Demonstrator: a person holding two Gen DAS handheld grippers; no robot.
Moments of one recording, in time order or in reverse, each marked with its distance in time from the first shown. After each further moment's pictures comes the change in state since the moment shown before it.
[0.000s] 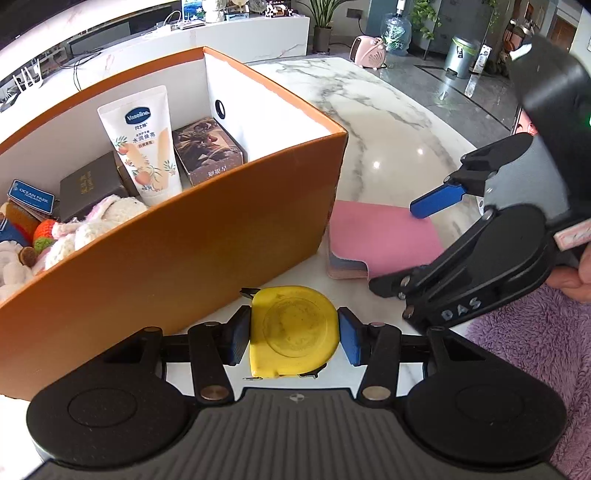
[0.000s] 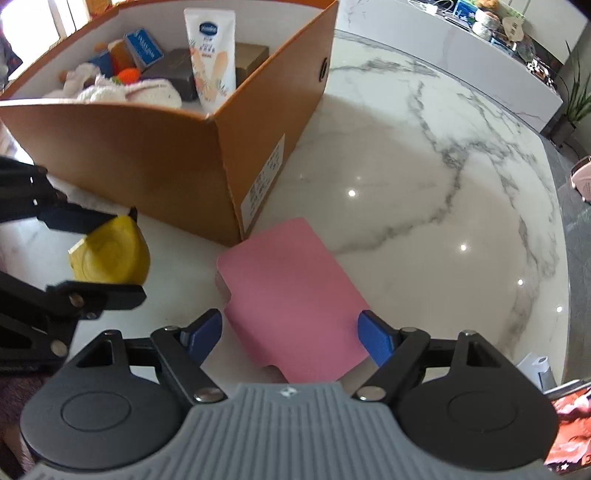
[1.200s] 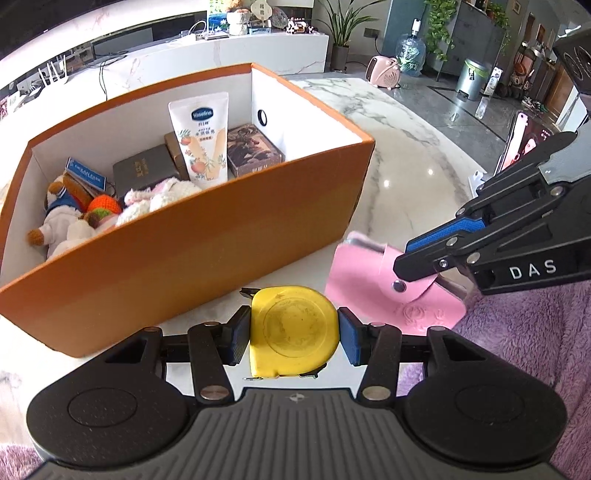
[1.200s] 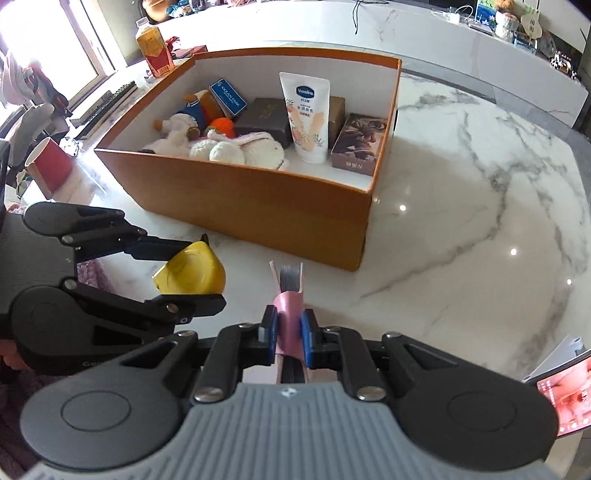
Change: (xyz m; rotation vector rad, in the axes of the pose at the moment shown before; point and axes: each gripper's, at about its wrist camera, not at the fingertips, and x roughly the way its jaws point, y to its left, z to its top) left arm -0.043 0.021 -0.030 -0.061 -0.047 0.021; right arm -0.072 0.044 0.004 0.091 -0.069 0.195
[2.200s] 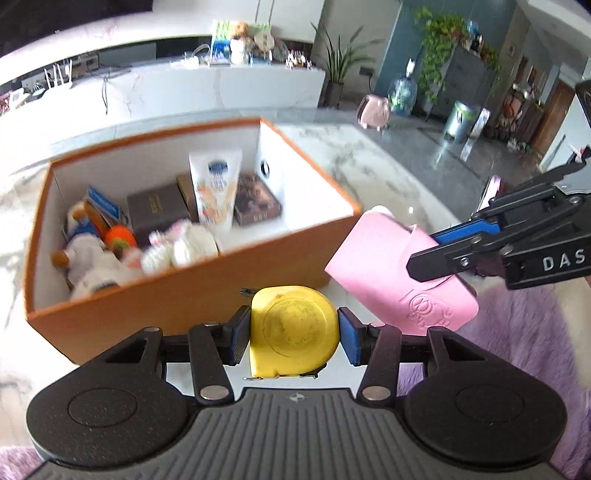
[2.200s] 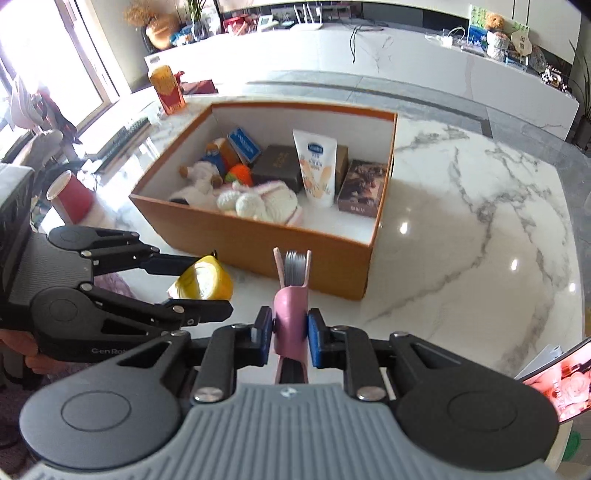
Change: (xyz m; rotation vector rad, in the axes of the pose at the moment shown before) left arm -0.060 0.023 0.021 -0.079 -0.135 -0.079; right arm -0.073 0.019 0.022 0.026 -0.118 0.013
